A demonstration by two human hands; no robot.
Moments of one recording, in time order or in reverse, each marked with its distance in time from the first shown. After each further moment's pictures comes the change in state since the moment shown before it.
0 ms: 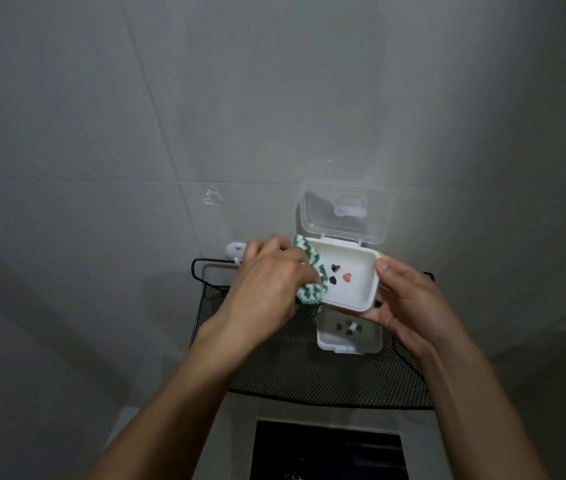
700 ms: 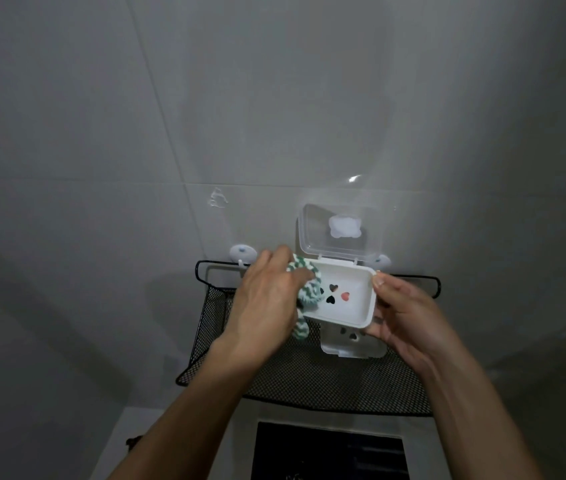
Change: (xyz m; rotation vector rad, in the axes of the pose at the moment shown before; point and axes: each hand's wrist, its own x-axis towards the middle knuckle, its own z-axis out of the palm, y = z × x) left_hand -0.010 -0.003 0.028 -0.012 0.092 -0.131; right_hand 0.004 0.016 0.000 -0.054 0.097 0.067
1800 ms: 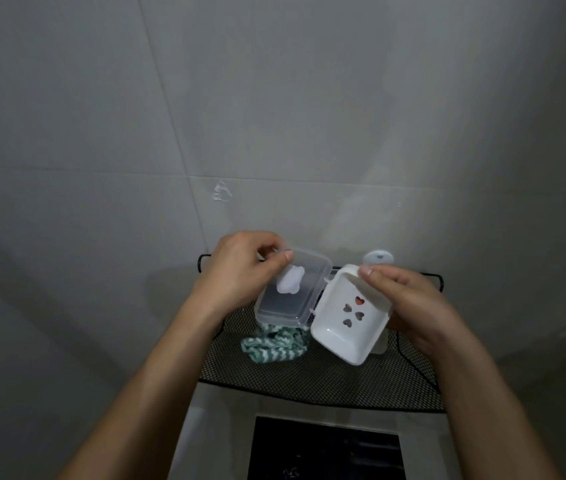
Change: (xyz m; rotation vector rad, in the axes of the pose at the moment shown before) left_hand 0.020 -0.042 -0.033 -0.416 -0.038 -0.191; right_hand -0.007 -0.019 0.007 -0.538 -0.044 -0.108
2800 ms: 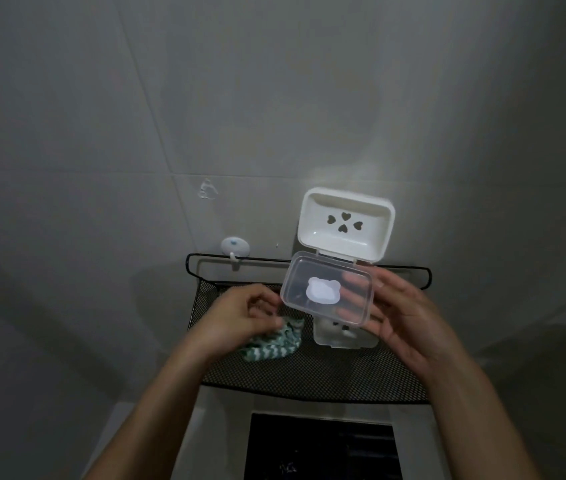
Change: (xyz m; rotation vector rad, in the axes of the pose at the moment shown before) left_hand -0.039 -0.045 0.046 -0.333 -0.362 -0.296; right_hand -0.010 0.024 -0.005 0.610 -0.087 0.062
